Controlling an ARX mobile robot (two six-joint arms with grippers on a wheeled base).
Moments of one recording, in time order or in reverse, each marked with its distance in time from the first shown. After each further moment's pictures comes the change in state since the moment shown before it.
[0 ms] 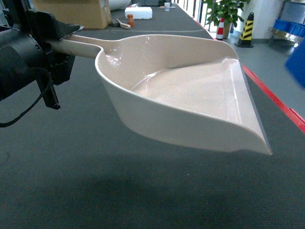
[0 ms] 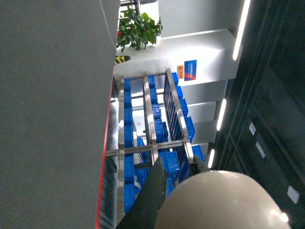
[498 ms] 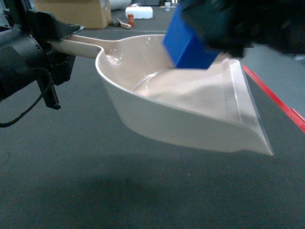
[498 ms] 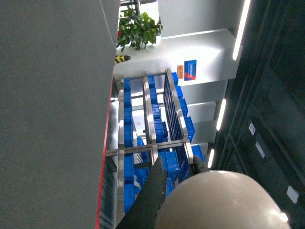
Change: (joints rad) left arm 0.000 0.000 0.000 0.000 0.000 0.000; right arm 0.335 0.169 0.128 0.086 0.004 0.213
